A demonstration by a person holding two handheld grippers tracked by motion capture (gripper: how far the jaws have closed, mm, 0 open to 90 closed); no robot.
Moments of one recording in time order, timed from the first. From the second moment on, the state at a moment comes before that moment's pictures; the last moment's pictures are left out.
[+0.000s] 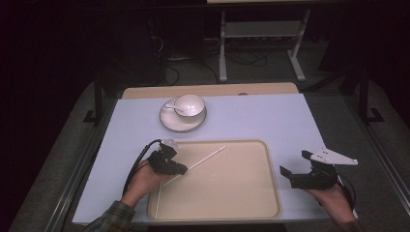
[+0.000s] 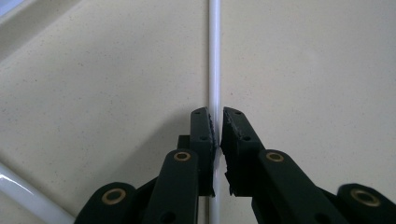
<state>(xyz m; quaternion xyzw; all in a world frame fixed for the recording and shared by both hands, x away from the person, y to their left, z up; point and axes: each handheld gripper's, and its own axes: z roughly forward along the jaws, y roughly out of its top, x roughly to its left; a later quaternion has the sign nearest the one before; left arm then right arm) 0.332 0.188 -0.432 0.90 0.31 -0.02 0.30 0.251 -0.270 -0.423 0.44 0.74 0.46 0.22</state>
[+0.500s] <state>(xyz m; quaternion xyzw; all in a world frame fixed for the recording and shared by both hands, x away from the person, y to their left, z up) 0.335 0.186 -0.415 0.90 0.30 -0.01 0.32 0.252 -0.270 -0.423 0.44 0.74 0.46 0.22</state>
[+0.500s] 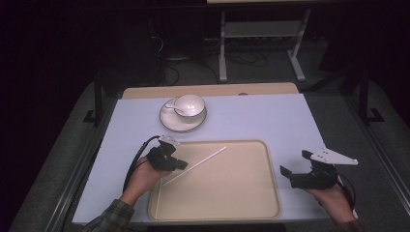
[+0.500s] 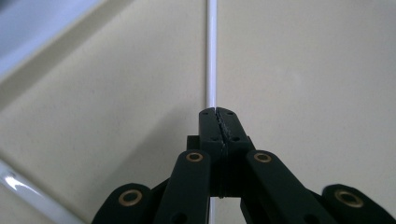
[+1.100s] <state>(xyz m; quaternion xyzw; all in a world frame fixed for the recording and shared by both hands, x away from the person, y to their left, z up) 0.363 0.132 -0.407 0.91 0.26 -0.01 0.32 0.252 -0.270 -0.423 0.44 0.74 0.46 0.22</state>
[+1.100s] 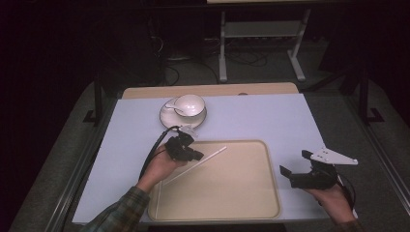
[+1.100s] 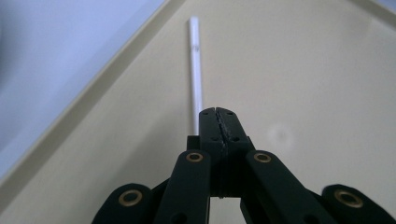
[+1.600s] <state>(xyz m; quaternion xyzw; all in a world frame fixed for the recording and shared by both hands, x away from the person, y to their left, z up) 0.398 0.065 -0.419 0.92 0.23 -0.01 0.31 0.252 -0.271 -0.422 0.44 0.74 0.47 0.21</state>
